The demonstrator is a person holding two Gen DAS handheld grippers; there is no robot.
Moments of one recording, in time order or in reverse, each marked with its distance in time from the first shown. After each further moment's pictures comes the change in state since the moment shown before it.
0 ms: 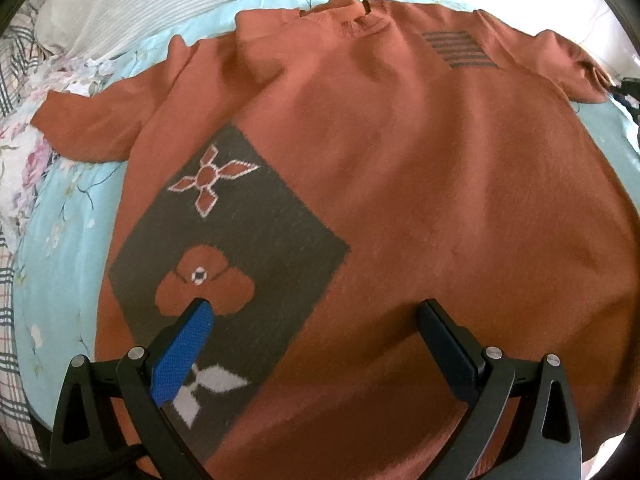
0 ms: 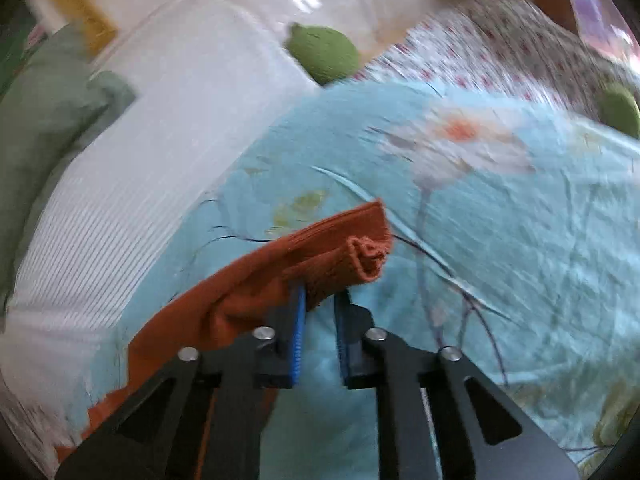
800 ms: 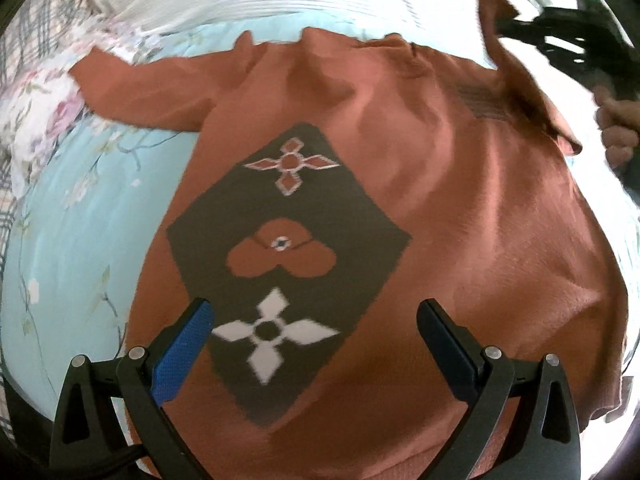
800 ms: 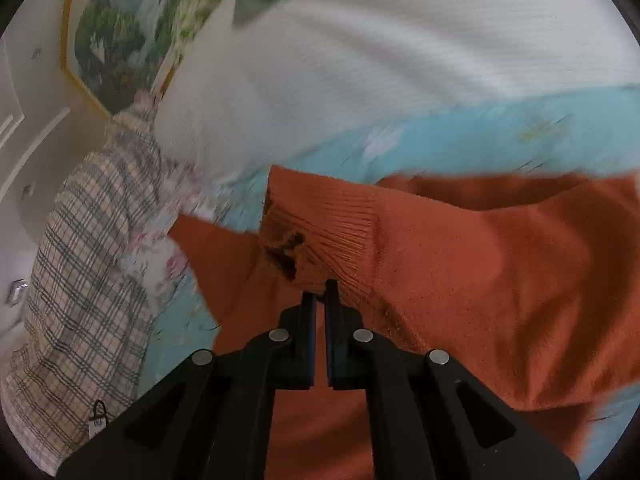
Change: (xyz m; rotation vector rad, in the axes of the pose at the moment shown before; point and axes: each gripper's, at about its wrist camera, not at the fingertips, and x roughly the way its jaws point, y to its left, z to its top) left arm -0.030 0.055 -0.034 -0.190 -0.080 -0.107; right arm -0.050 0.377 -0.286 -0.542 0.518 0.680
